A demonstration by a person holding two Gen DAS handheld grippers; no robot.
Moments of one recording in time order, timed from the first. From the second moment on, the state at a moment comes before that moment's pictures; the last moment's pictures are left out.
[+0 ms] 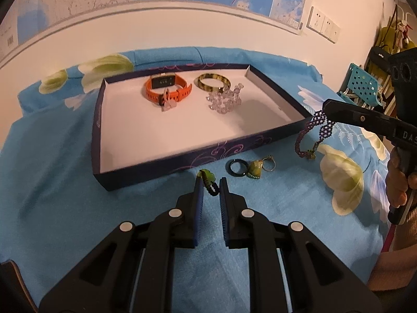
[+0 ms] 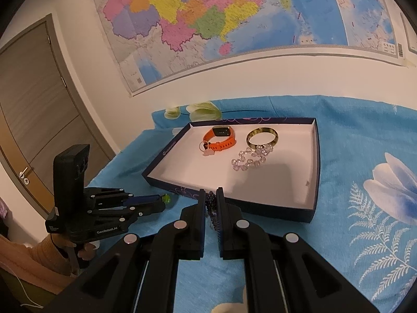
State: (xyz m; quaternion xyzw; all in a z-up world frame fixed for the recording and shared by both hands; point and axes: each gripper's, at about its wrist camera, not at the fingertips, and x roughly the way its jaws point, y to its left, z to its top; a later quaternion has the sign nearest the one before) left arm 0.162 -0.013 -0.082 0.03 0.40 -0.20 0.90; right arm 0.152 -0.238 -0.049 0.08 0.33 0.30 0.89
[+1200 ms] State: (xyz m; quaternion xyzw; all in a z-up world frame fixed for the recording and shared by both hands) left arm 0.230 -0.013 -0.061 0.07 0.38 -0.17 0.91; right arm 0.242 -0.199 -0.044 0.10 0.34 0.31 0.88
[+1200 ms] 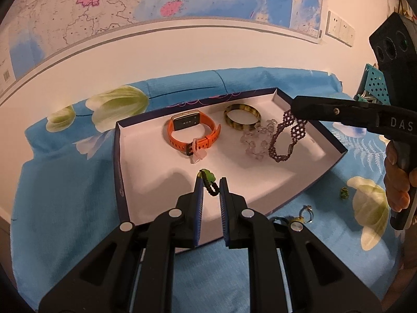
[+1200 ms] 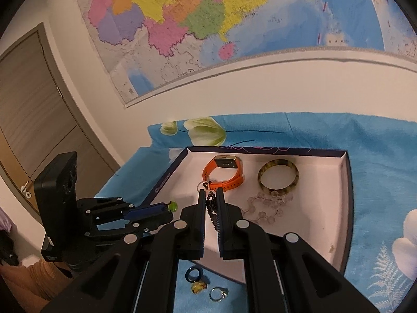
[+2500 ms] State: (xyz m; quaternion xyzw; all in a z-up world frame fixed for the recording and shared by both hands) left arm 0.290 -0.032 -0.088 0.07 0.43 -0.16 0.88; right arm 0.292 -0.214 -0.085 0.12 0.39 0.23 0.88
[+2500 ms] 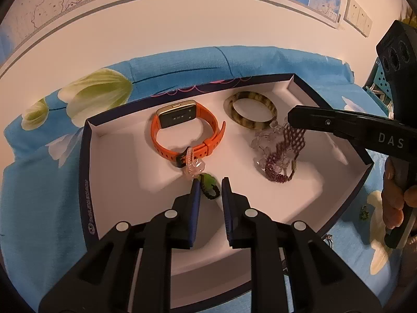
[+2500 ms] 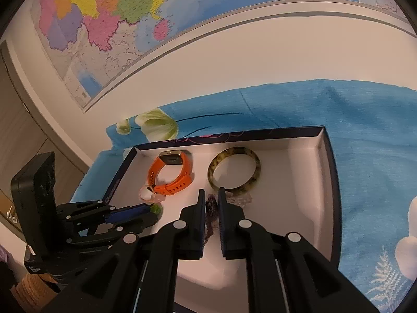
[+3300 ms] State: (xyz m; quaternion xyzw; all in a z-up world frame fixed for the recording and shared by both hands) left arm 0.184 -0.003 -0.039 0.05 0.33 -0.19 0.92; right arm 0.180 -0.180 -0.077 -0.01 0.38 0.33 0.86
